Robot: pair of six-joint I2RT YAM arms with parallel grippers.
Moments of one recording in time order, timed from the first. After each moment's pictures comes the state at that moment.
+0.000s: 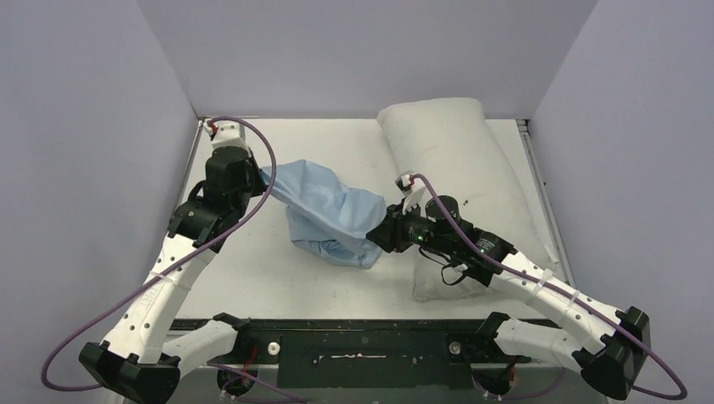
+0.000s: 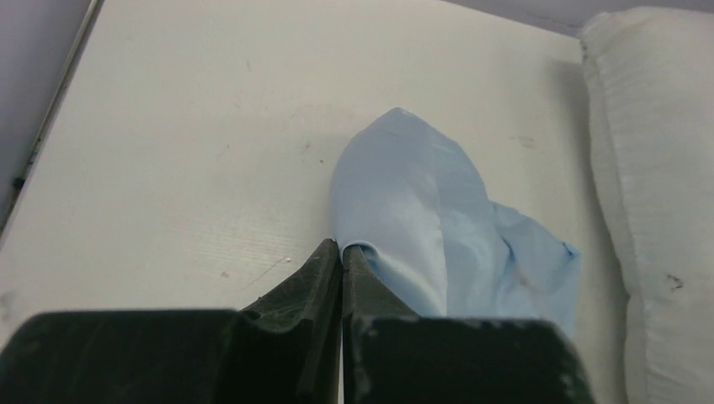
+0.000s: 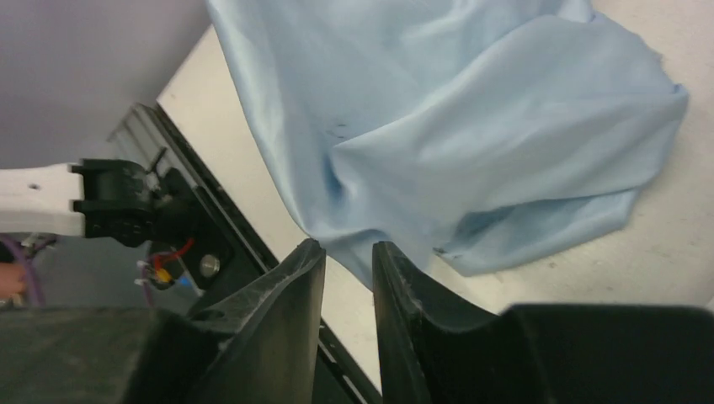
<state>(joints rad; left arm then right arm) -0.39 1.06 1.23 -0.59 -0.40 -0.42 0.81 0.99 0.85 -0.18 -0.19 0.45</state>
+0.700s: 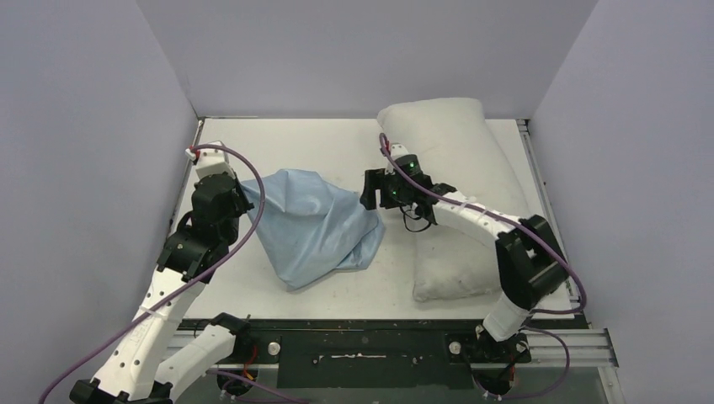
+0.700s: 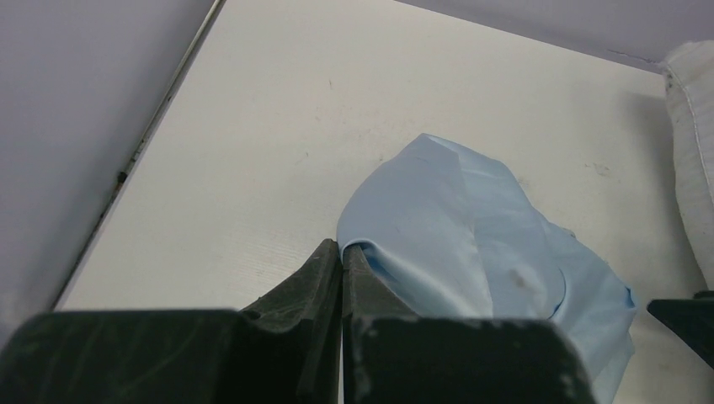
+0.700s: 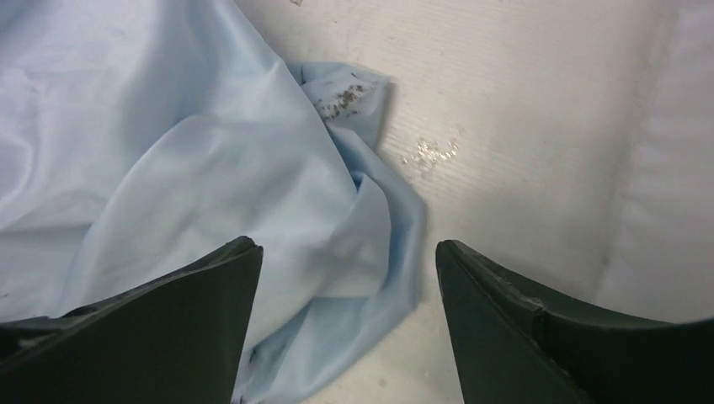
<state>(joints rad) -0.38 0.85 1.02 -0.55 -0.57 -0.34 0.58 1.57 1.05 -0.11 -0.07 0.35</state>
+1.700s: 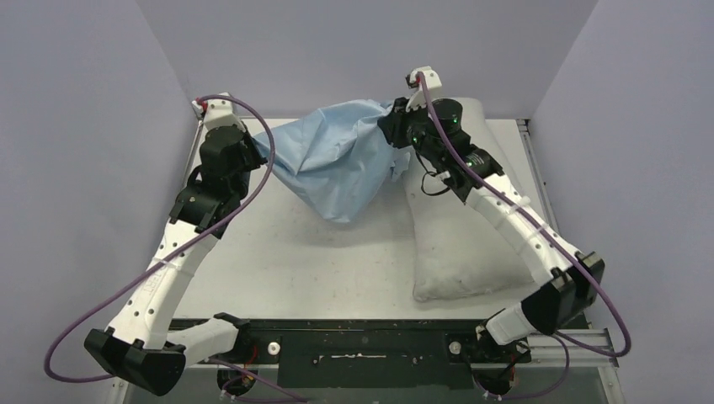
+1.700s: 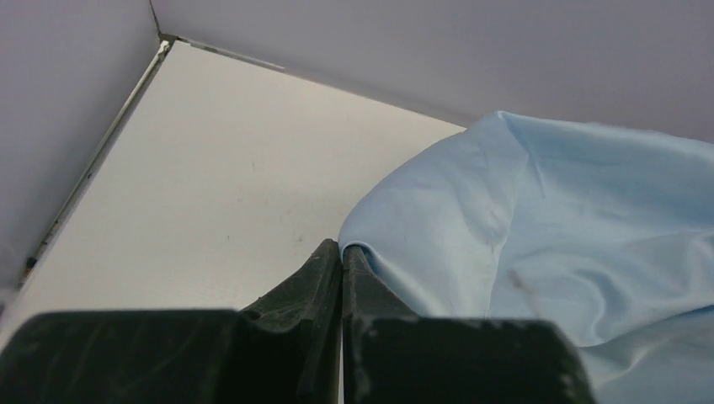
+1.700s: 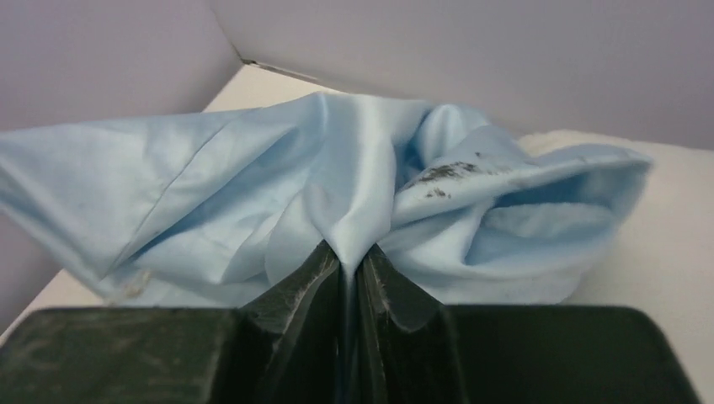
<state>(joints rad) -0.38 1.15 1.30 -0.44 -0.49 -0.37 0.53 1.54 1.54 -0.20 -0.05 0.21</state>
